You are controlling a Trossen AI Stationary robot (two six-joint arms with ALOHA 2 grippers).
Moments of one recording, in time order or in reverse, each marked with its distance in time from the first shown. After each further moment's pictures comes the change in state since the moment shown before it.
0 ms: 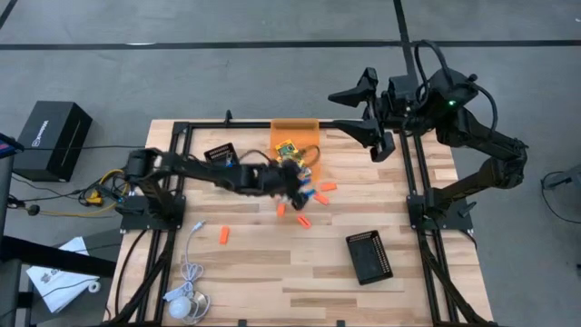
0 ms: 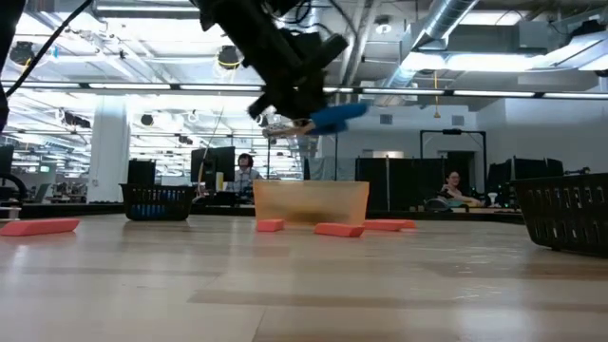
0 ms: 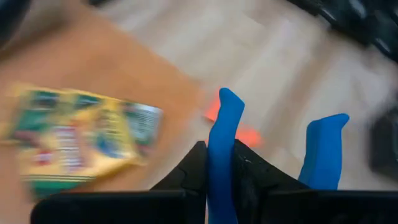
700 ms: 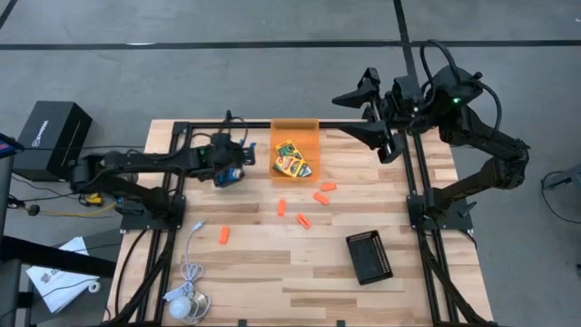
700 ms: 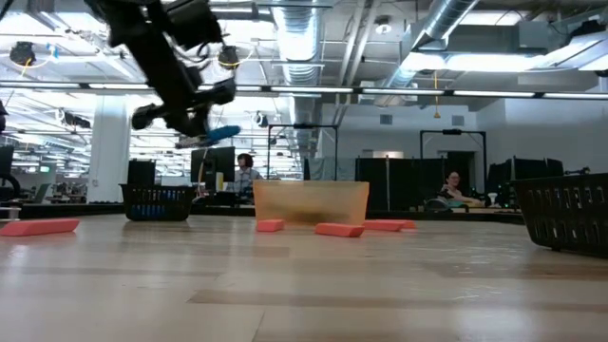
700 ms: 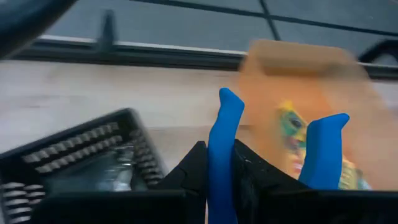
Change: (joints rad) left arm 0.265 -0.511 -0.496 -0.137 -0.294 -0.471; right arm -0.025 -0.013 0.000 0.003 -0.104 0.011
